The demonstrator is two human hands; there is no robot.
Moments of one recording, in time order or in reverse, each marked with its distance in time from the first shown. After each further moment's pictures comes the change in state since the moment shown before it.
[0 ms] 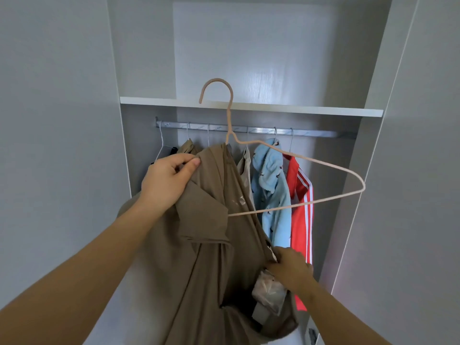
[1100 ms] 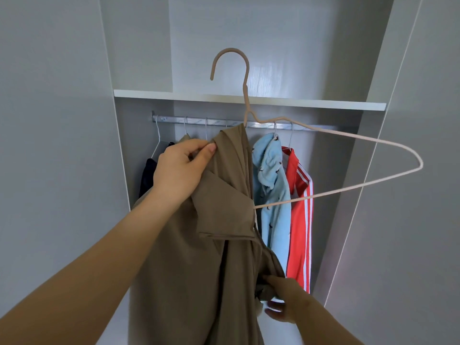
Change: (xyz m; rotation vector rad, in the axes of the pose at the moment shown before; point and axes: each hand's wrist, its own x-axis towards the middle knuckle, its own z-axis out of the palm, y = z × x) left_hand -0.001 0.037 0.012 -0.099 0.029 0.028; right_hand -0.012 0.010 0.037 1.091 -0.301 0.845
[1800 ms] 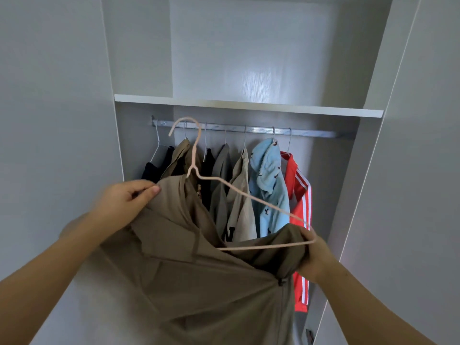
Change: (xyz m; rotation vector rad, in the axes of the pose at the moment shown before) left_hand -0.018 -0.088 -0.069 0.352 -0.205 -0.011; right_hand -0.020 -0.077 -0.032 0.423 -0.209 -0.356
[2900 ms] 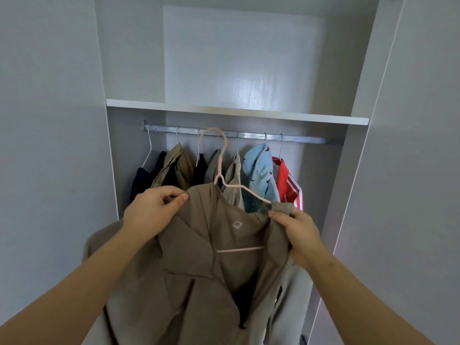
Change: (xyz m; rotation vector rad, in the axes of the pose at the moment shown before) left_hand 0.008 0.035 0.044 -0.123 -0.025 -0.083; right_hand -0.032 -0.021 0.050 -0.386 -0.005 -0.499
